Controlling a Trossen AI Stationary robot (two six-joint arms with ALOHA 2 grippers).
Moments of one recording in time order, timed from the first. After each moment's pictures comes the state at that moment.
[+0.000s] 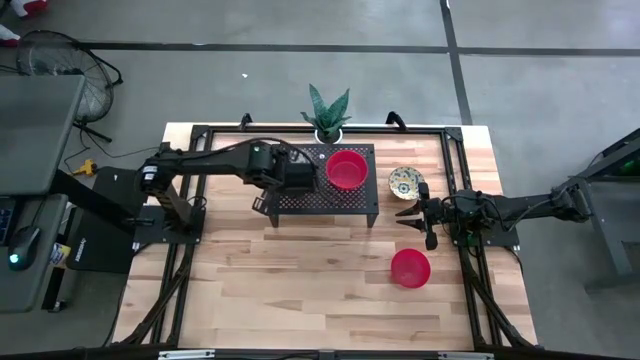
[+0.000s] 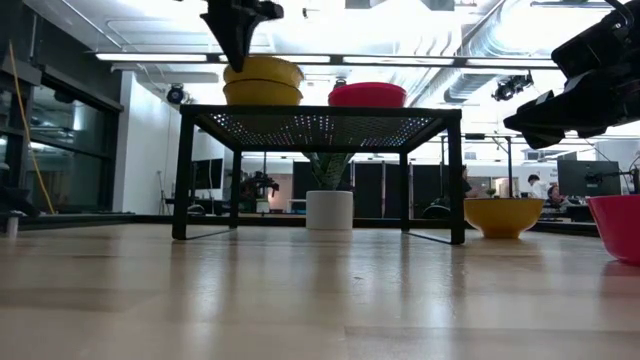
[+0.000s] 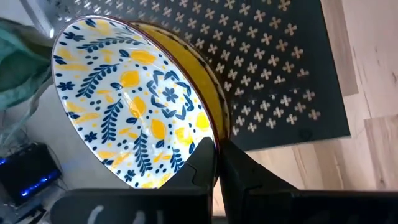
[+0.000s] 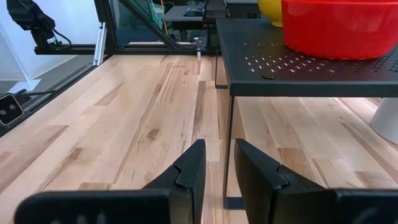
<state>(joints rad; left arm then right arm) 0.00 1.74 1.88 -1.56 -0.40 0.42 0.05 0.22 0.01 0.03 0.00 0.03</state>
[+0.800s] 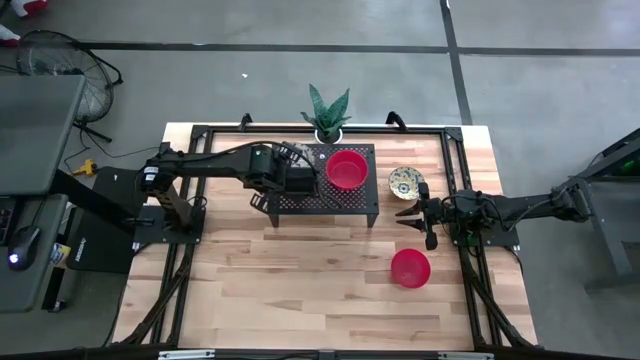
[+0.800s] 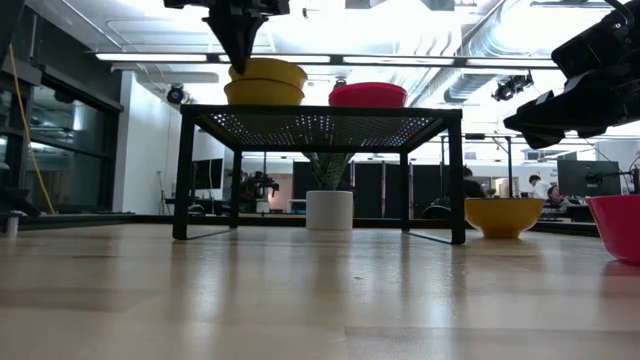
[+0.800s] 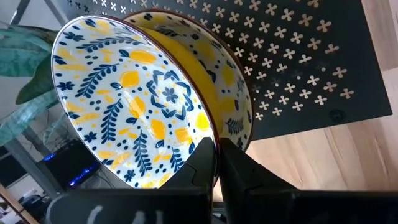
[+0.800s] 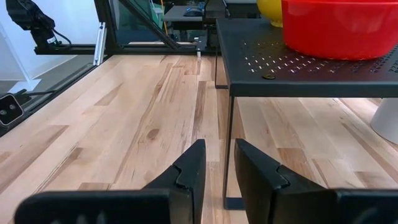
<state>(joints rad) -0.02 1.75 1.88 -1.57 -0.51 0.49 0.05 0.22 0.01 0.03 0.00 0.03</state>
